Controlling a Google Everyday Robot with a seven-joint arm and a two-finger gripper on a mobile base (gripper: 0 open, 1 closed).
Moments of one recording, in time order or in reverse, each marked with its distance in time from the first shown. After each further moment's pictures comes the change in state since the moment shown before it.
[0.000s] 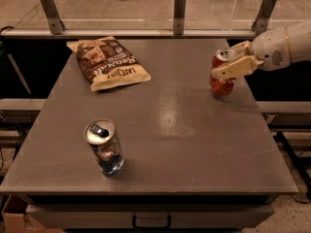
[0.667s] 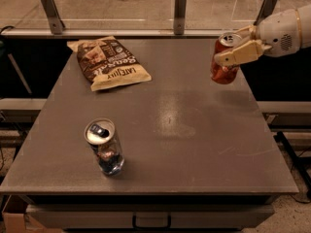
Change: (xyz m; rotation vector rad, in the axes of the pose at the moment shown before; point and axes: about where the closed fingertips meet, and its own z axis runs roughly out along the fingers) arm -0.038 0.010 -0.021 -0.001 -0.031 -0.033
